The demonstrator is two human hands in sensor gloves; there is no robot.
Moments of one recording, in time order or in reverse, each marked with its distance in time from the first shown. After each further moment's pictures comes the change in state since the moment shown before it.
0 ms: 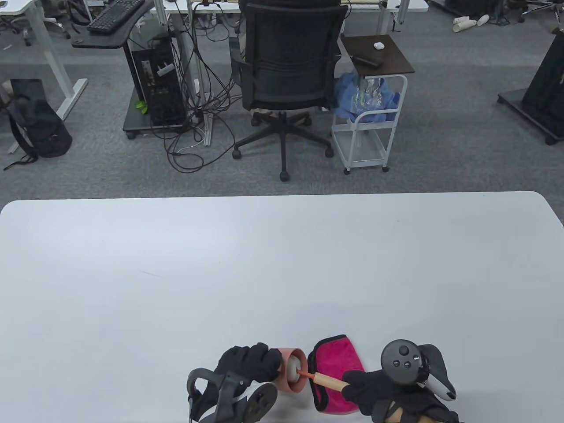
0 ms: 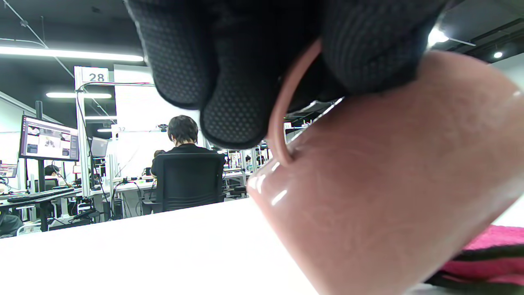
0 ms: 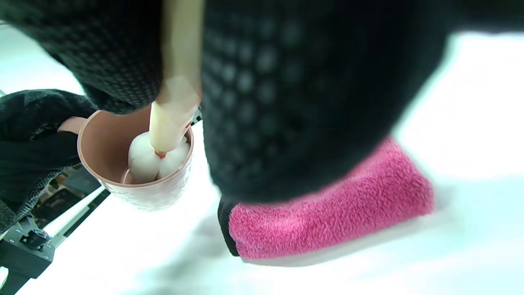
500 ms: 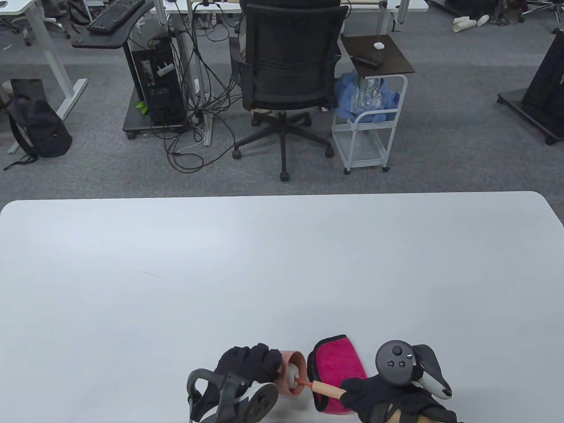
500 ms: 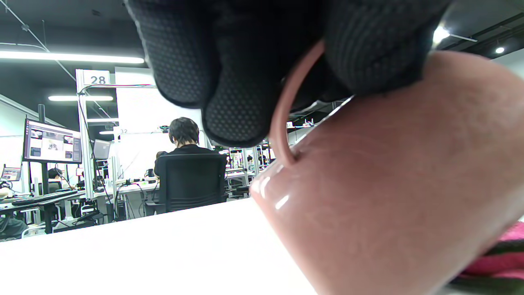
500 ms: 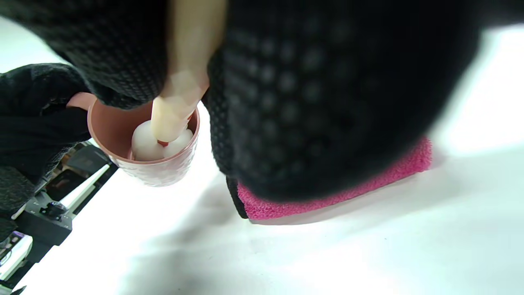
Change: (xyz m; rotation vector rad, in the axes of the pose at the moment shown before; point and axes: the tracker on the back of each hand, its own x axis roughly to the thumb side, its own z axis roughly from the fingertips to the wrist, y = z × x) left_hand 0.001 0.001 0.001 0.002 0.007 -0.013; right_hand 0.004 0.007 0.000 0.089 -0.016 -0.011
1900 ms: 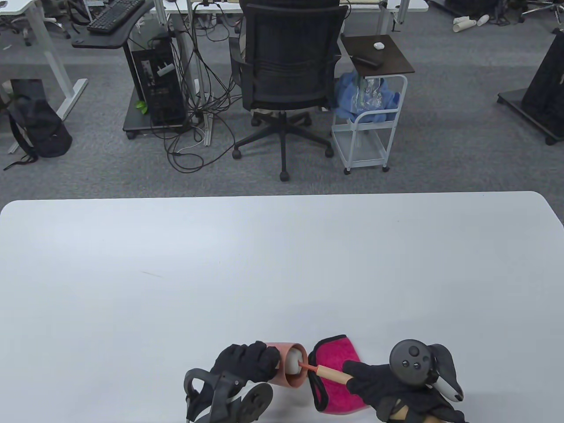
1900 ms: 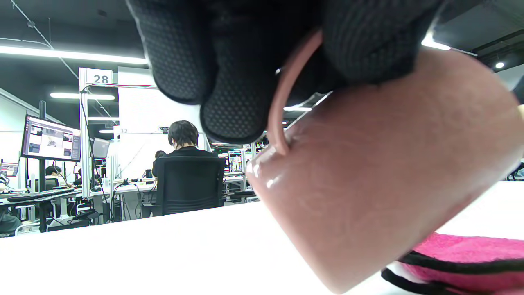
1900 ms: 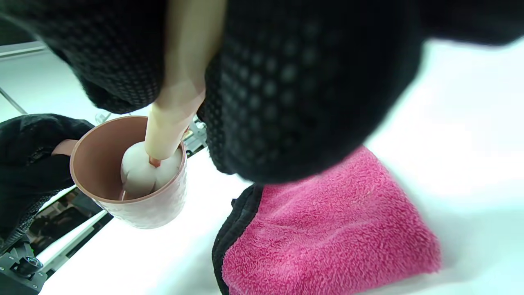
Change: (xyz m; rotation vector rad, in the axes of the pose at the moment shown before) left_hand -0.006 0.004 0.002 0.019 0.004 0.037; right_hand -0.006 -0.019 0.008 -0.196 -0.027 0.021
